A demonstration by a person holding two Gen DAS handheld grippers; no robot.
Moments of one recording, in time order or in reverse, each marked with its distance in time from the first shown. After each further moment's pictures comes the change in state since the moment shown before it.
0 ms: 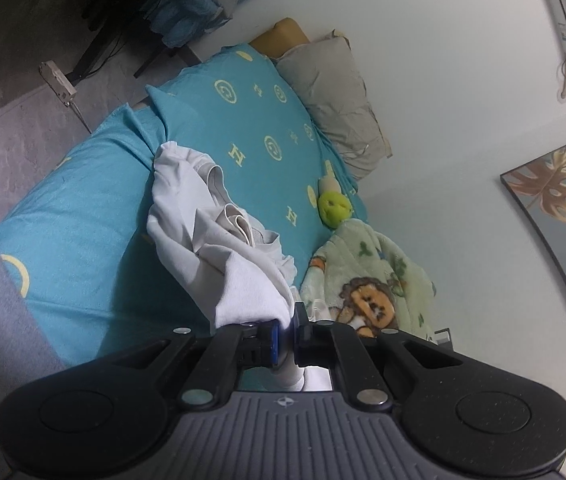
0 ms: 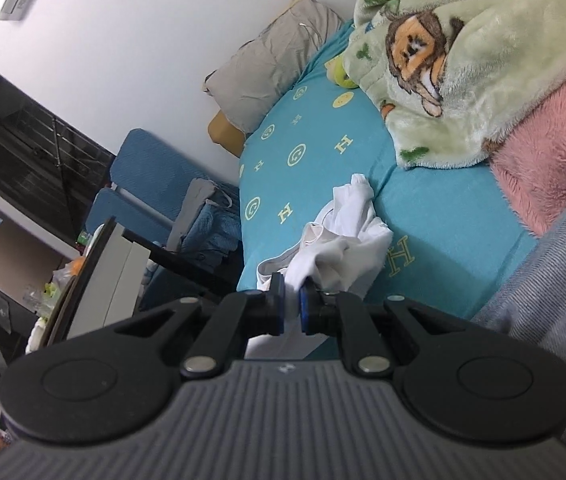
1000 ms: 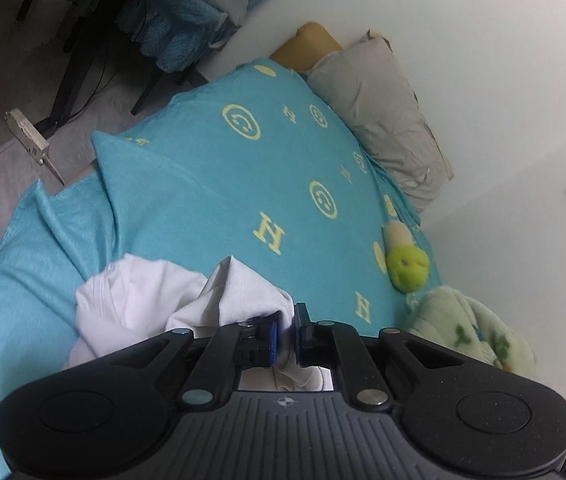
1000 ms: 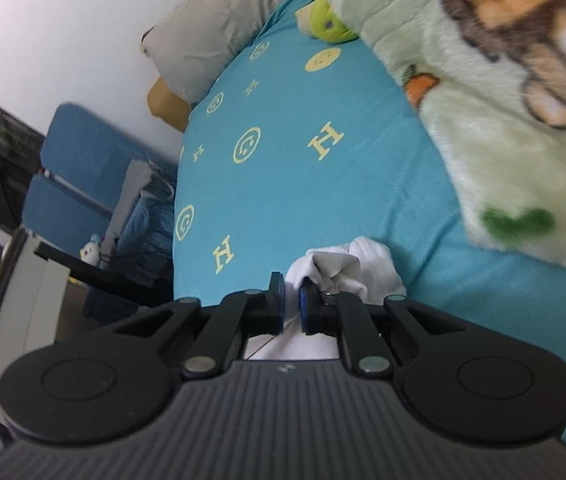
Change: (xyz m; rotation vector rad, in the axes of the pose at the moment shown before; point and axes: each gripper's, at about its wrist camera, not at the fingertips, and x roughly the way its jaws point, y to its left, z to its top) left arm 0.255 0.037 0.143 0.101 -0.094 0.149; right arm 0.276 -0.032 0.100 -0.024 0.130 -0.099
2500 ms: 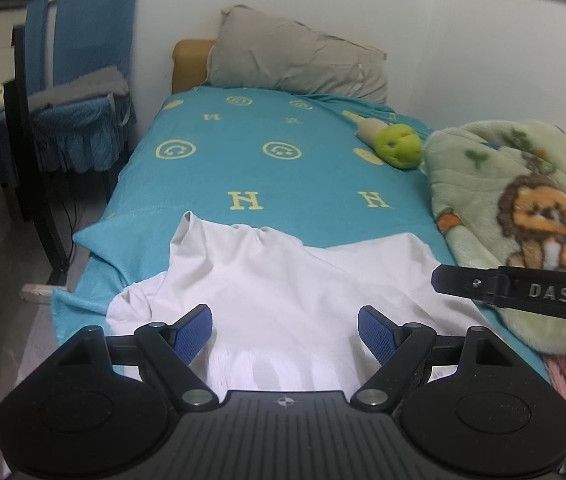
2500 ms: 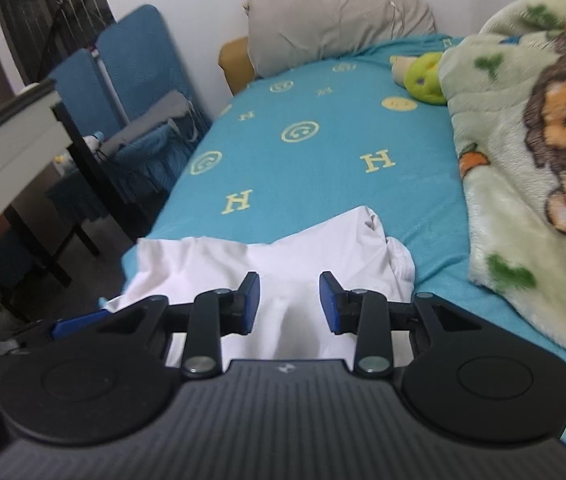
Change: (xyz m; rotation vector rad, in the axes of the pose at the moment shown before) left arm -0.042 -0.057 -0.087 0.740 0.035 0.153; right arm -0.046 0.046 -0.070 -0.540 -0.063 -0.080
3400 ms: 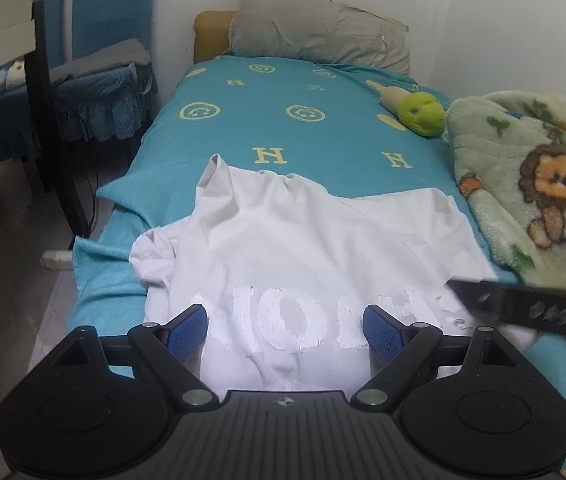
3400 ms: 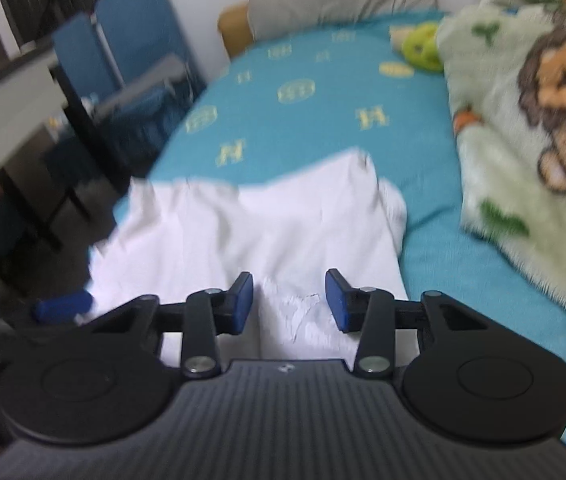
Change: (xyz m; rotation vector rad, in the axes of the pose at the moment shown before) left arm -0.005 0.007 -0.025 -0.075 0.094 0.039; right arm 0.016 -0.005 -0.027 -0.042 0.128 -0.035
